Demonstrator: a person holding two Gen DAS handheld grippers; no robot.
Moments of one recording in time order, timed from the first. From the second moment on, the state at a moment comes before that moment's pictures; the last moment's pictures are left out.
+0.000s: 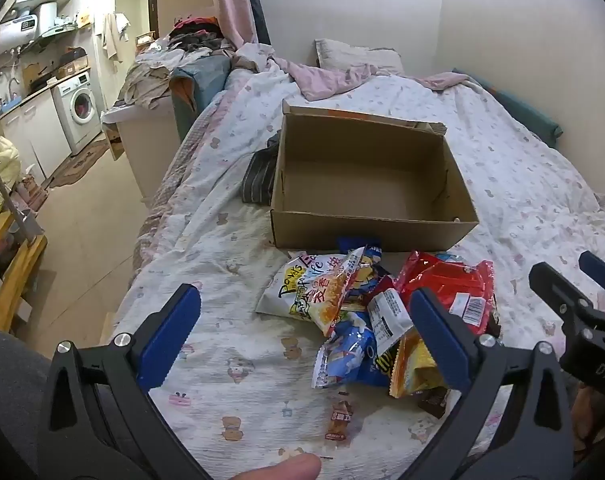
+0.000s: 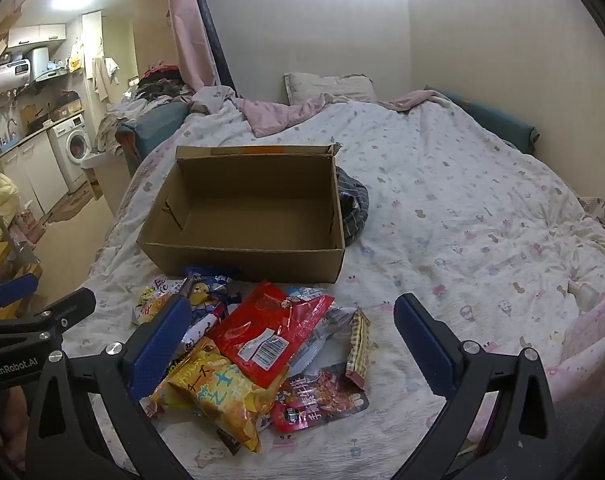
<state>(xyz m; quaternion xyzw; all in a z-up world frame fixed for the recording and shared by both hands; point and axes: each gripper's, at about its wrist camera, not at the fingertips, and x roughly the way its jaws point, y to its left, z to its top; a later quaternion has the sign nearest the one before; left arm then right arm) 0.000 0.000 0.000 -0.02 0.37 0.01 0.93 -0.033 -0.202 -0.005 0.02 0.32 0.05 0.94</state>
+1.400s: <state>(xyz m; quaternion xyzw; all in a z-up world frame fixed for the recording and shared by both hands) 0.001 0.004 0.002 -0.02 0.37 0.01 0.93 -0.033 -0.206 -0.006 0.02 0.32 0.05 0.94</state>
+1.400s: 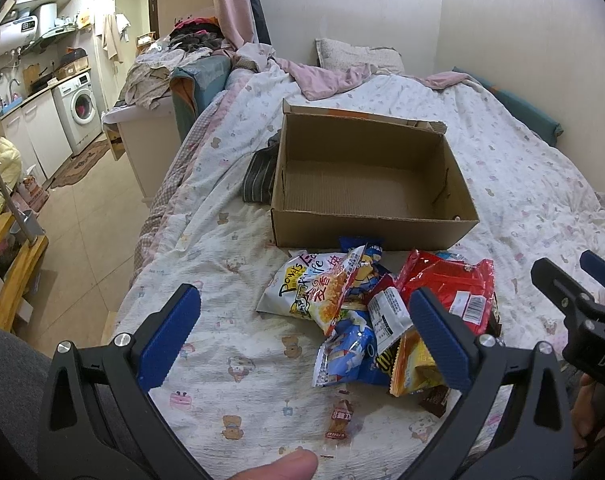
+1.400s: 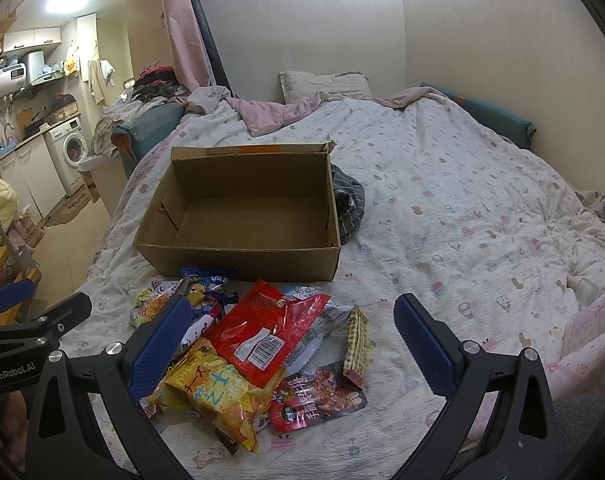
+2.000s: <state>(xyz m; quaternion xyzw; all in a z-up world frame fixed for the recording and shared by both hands) 0.000 0.005 0.002 -0.02 0.37 0.01 0.93 -0.032 -0.207 -0.006 0.03 0.32 0.05 0.94</state>
